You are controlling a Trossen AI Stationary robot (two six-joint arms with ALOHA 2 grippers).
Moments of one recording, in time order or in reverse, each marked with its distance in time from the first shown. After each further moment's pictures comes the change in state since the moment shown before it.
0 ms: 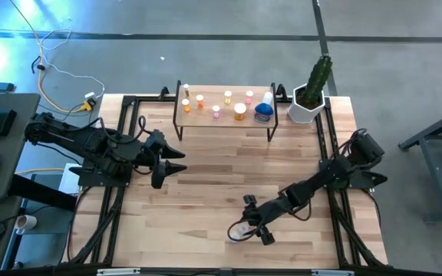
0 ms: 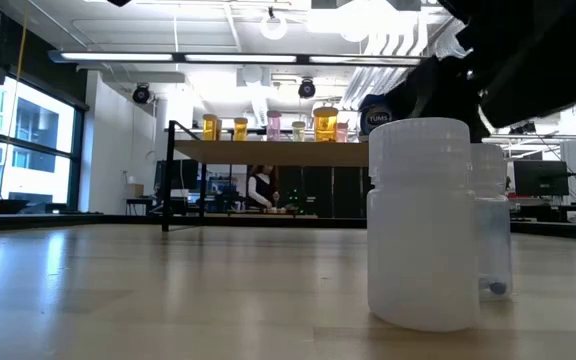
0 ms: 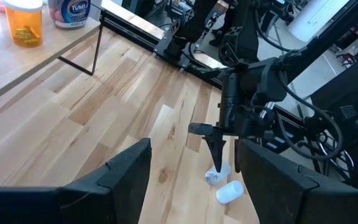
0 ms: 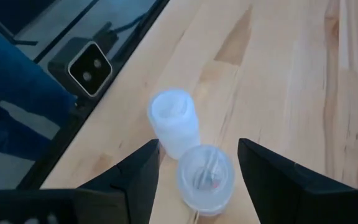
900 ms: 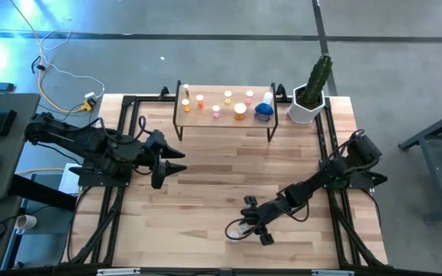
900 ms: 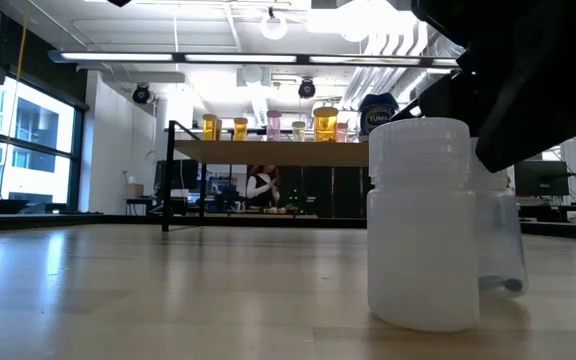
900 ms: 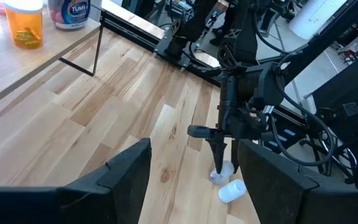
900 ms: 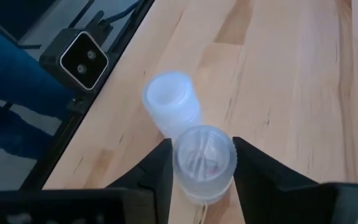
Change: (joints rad) left arm 0.000 0.000 0.000 -0.003 0.000 0.016; right arm -0.005 0.034 0.001 -0.003 -0.023 0.080
